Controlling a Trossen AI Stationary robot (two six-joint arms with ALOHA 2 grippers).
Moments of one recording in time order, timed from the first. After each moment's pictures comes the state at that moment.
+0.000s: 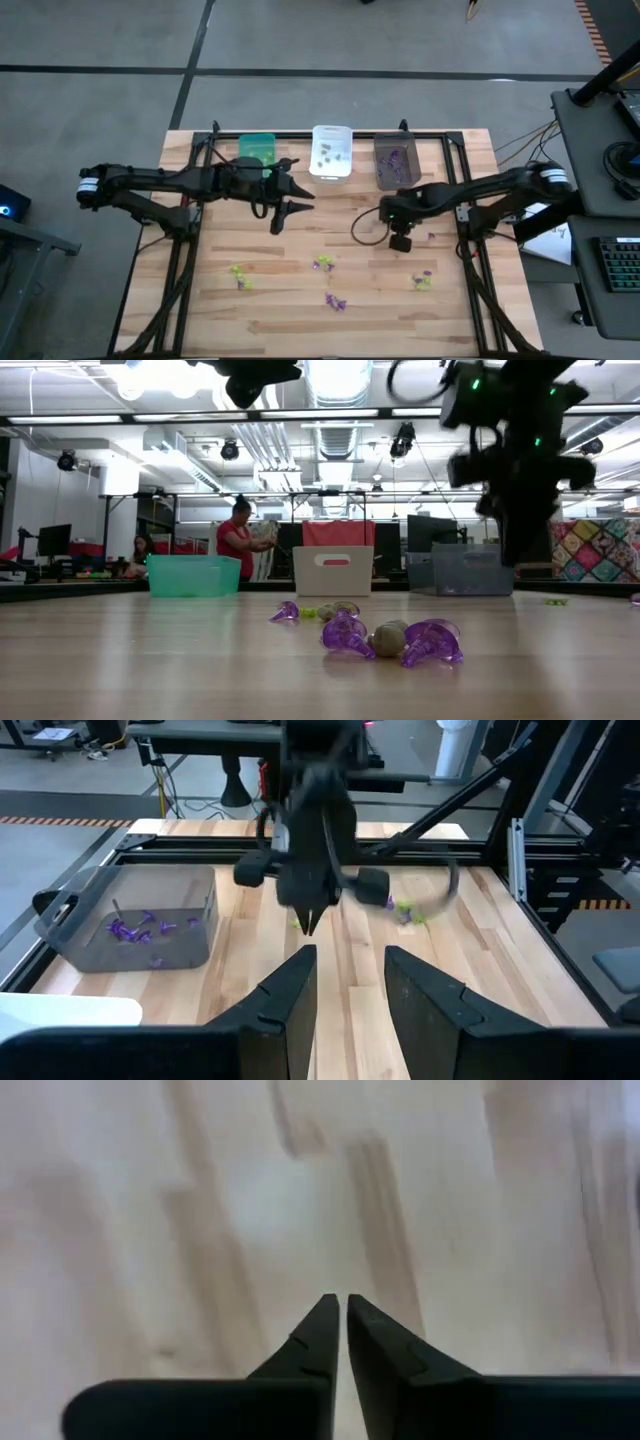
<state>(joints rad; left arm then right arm) 0.04 1.22 0.99 -0.09 0.09 -0.01 -0.01 1.39 0.78 -0.72 0.00 0.22</state>
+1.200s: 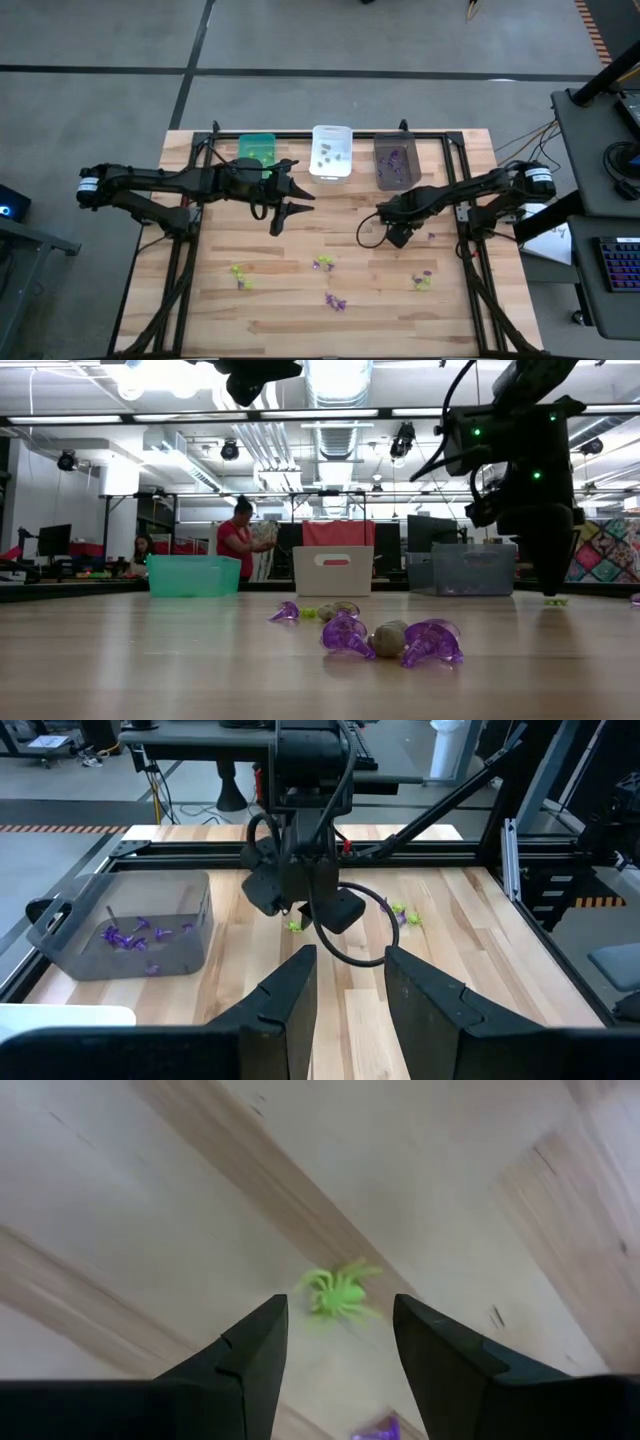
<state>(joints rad) 0.03 1.22 0.99 -0.08 0.09 0.00 -0.02 1.51 0.78 -0.90 0.07 0.74</state>
